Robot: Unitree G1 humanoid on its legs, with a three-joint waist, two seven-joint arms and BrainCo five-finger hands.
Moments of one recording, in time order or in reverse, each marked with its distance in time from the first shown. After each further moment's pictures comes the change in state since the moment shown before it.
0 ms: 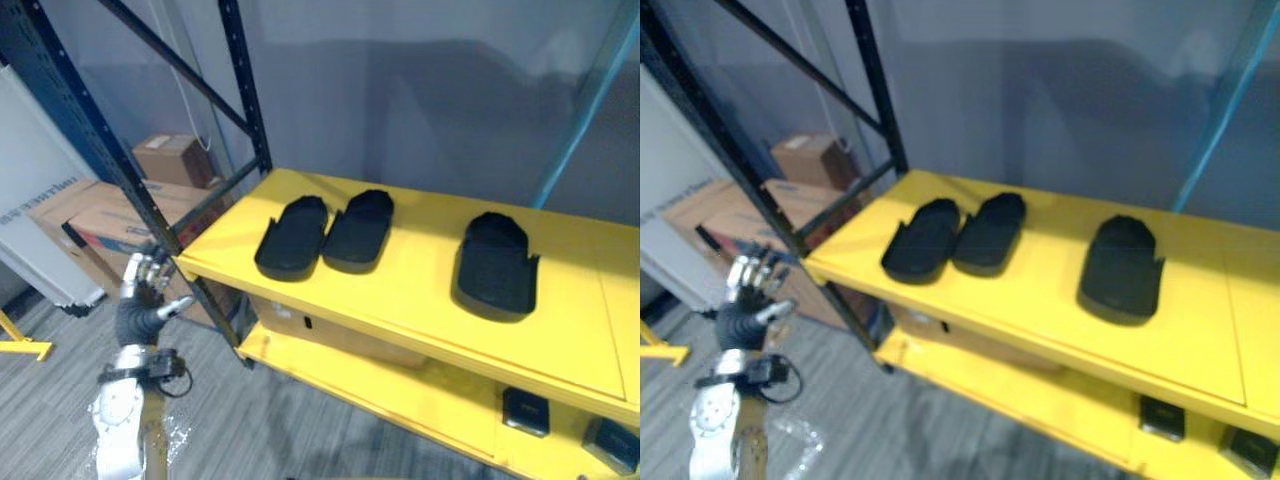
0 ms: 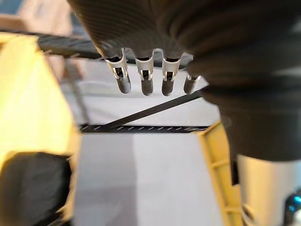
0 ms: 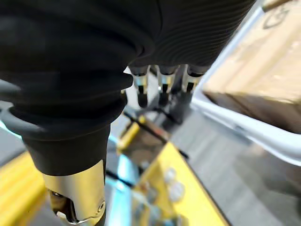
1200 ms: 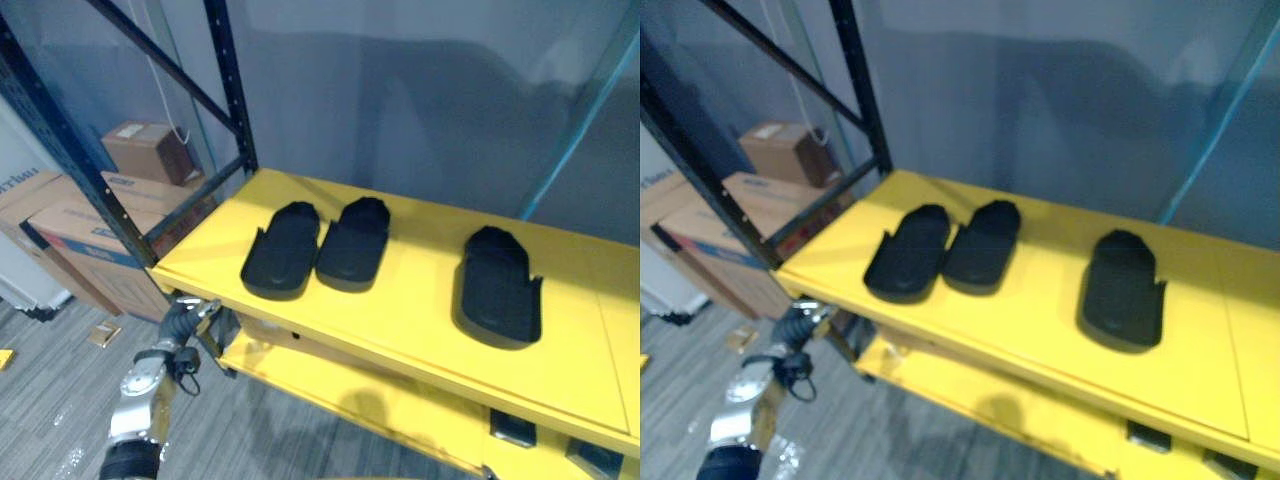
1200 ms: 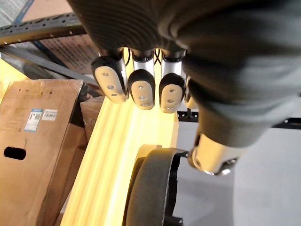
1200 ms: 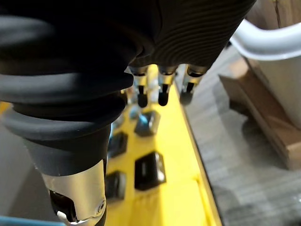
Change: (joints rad) left arm -0.180 0.157 -0.143 0.459 0.003 0.124 -0.012; right arm 0.017 -0.050 0.167 0.267 0.039 -0.037 0.475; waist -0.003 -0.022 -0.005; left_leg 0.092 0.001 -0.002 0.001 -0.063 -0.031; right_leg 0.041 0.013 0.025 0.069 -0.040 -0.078
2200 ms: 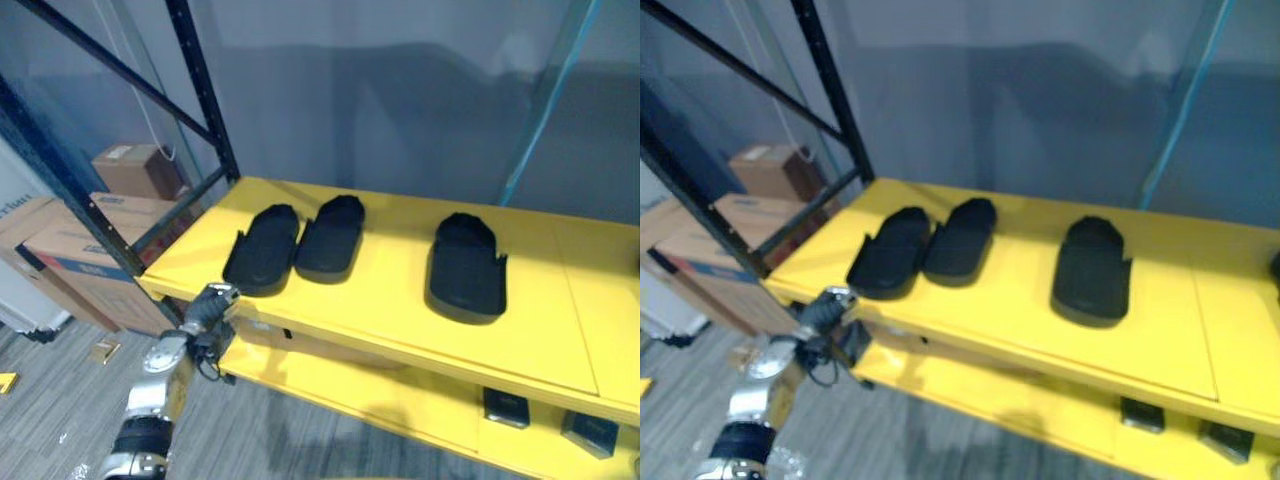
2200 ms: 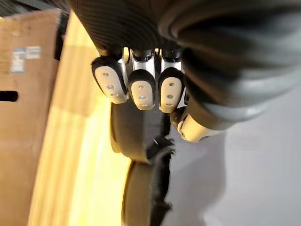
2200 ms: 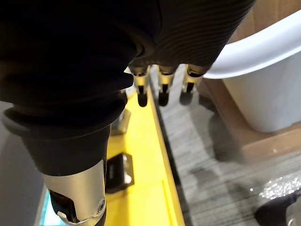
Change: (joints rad) left arm -0.103 0.025 -0.114 0.040 -0.080 0.021 -0.006; right arm 0.019 -0.014 -0.038 0.052 -0.005 -0.001 0.061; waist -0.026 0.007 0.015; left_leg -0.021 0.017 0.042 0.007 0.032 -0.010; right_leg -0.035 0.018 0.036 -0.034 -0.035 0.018
